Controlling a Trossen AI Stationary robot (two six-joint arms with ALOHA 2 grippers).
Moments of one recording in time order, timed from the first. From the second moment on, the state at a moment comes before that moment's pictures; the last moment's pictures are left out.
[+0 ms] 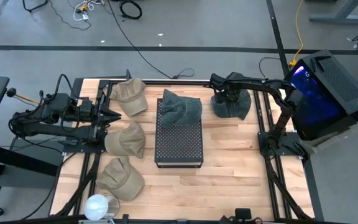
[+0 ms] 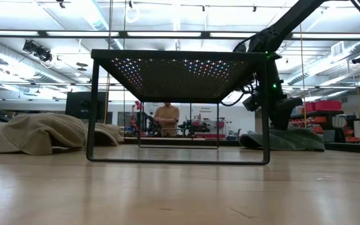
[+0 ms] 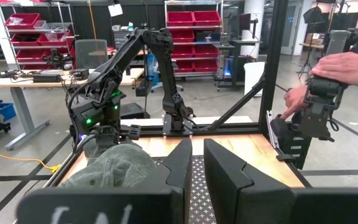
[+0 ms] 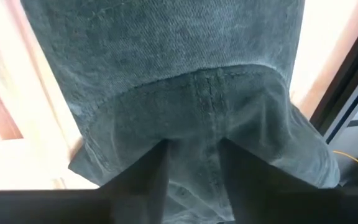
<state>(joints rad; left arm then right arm) 0.00 0.39 0.79 -0.39 0.00 0.01 -0.67 1.78 1.18 -1.07 0.33 -0.67</state>
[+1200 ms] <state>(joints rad) 0.00 0.39 0.79 -0.39 0.00 0.01 -0.53 1.50 1.18 -1.16 0.36 -1.01</state>
